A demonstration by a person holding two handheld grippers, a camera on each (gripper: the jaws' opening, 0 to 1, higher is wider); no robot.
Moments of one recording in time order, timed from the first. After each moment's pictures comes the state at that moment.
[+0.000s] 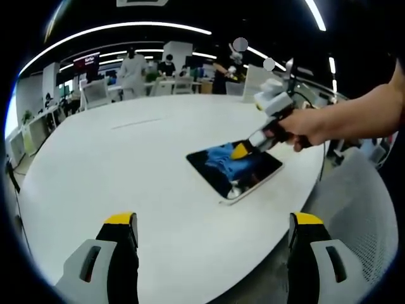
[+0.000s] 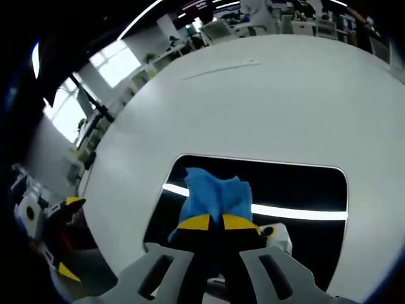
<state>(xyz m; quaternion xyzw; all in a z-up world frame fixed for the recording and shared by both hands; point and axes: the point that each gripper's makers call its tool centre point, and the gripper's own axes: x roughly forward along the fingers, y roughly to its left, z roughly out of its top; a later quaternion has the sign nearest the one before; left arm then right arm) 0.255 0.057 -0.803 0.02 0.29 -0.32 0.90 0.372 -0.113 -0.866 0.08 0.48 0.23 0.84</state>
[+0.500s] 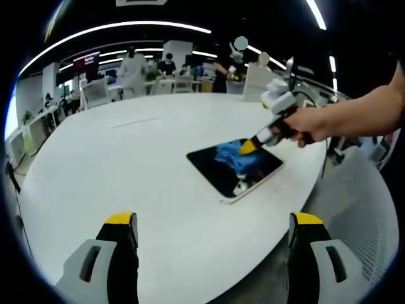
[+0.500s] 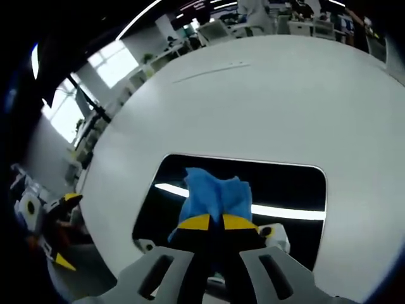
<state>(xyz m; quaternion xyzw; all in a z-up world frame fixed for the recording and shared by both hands) 0.255 0.057 -0.804 0.02 0.29 -0.32 0.90 0.375 -0.143 -0.867 0.07 0.48 0.23 0.85</state>
